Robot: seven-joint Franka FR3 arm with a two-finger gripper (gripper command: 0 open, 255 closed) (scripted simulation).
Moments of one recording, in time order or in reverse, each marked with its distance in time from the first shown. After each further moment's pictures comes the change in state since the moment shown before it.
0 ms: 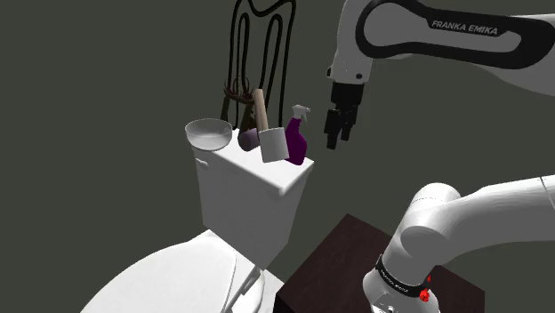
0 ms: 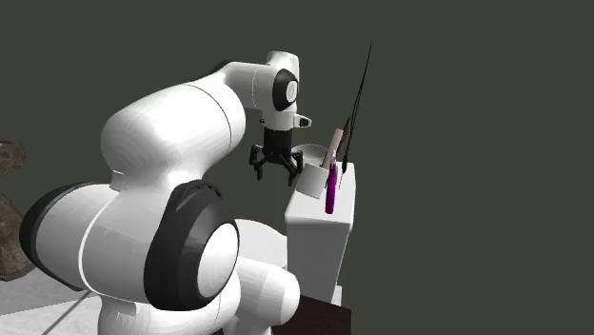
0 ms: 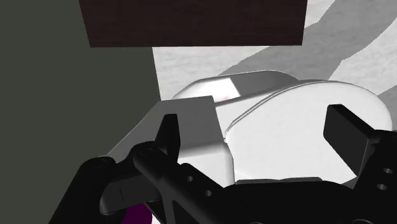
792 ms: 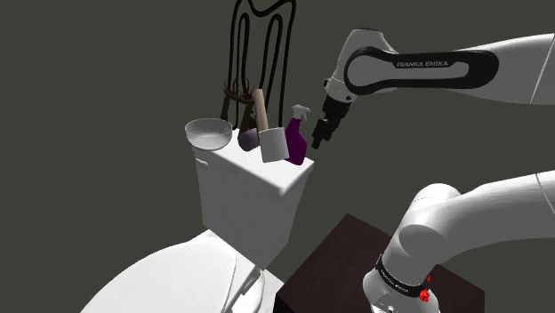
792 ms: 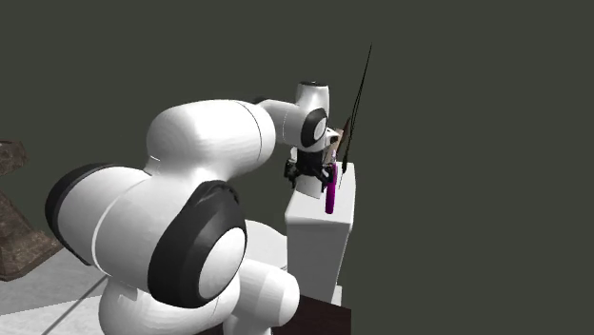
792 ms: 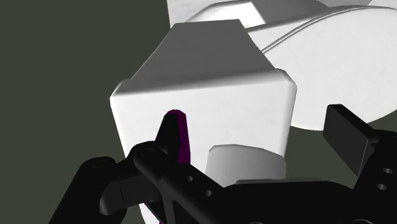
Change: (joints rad) arm -0.037 0.051 -0.143 -0.184 -0.087 0.492 -0.195
